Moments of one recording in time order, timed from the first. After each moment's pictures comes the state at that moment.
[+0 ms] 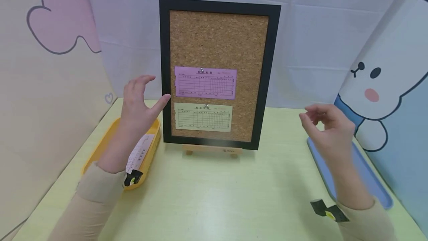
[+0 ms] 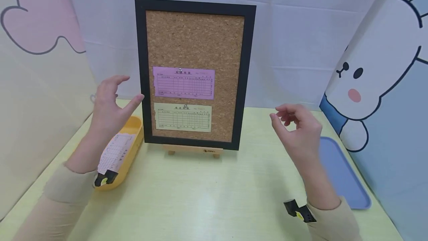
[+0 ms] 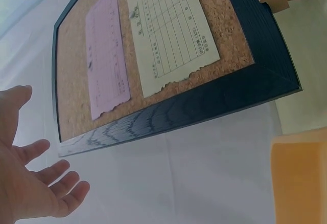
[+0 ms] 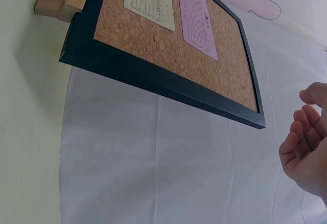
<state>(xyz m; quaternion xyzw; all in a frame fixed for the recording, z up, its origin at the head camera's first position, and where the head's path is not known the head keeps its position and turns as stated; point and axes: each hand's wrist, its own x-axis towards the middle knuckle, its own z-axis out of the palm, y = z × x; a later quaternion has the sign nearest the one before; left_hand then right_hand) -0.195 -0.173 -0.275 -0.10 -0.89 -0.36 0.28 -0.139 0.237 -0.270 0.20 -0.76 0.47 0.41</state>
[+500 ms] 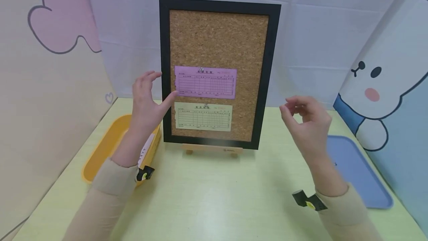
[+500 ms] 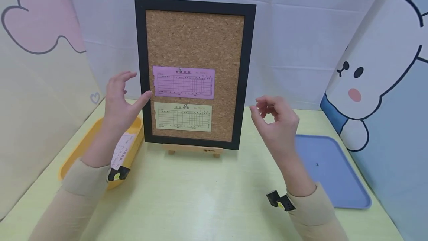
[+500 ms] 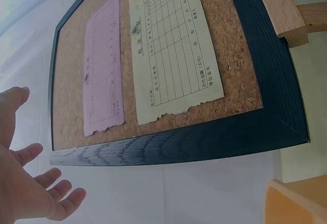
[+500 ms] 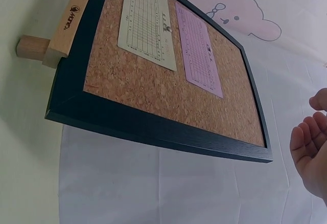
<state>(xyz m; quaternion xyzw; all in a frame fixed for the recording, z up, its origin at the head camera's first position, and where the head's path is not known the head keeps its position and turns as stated) -0.206 -0.154 -0.279 -0.10 -0.87 -0.40 0.29 -0.162 0.205 -0.275 0.23 -0.72 0.50 0.42</state>
